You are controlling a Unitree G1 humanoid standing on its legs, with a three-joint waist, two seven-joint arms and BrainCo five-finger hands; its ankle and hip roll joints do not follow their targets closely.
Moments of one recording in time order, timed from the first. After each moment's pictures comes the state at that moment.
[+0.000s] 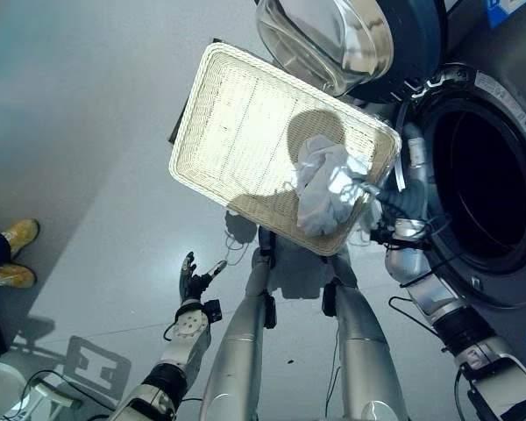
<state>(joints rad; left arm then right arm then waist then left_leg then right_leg) -0.26 0.26 -0.32 0.81 -0.48 -0.32 0.45 -0.42 -0.56 0.42 0.28 -0.23 -0.44 -0.62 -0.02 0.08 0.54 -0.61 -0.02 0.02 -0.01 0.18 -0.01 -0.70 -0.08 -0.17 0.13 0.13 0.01</state>
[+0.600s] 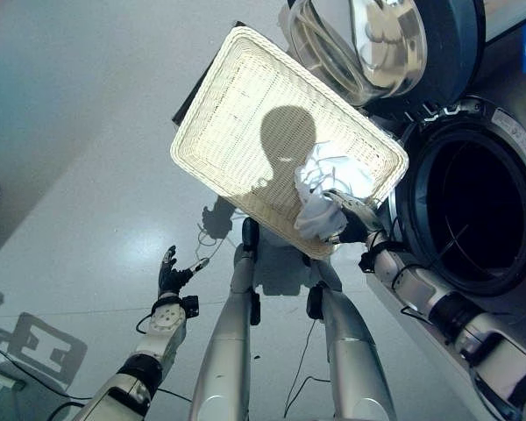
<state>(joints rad) -0.32 0.37 -0.37 0.84 -0.48 -0.29 0.43 -0.62 -0.56 0.68 0.64 -0.32 0.03 -0.34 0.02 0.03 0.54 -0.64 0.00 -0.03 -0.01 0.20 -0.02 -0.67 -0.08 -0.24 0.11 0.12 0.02</state>
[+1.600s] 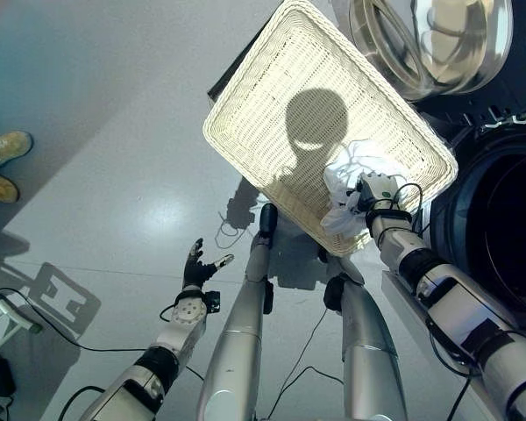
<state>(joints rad) -0.36 0.32 -0.50 0.77 -0.48 -0.27 0.44 -0.91 -0.44 0.68 1.01 -0.60 0.25 -0.37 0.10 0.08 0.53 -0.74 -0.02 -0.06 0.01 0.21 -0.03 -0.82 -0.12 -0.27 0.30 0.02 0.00</state>
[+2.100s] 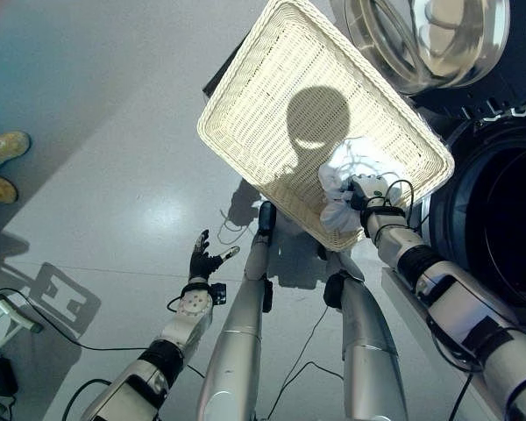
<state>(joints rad) -0.39 0.33 -0.48 0.70 -0.48 -0.24 0.45 -0.90 -0.51 0.66 0.89 -0.32 0.13 -0.32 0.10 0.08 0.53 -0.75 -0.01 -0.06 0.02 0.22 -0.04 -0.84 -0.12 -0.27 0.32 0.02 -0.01</state>
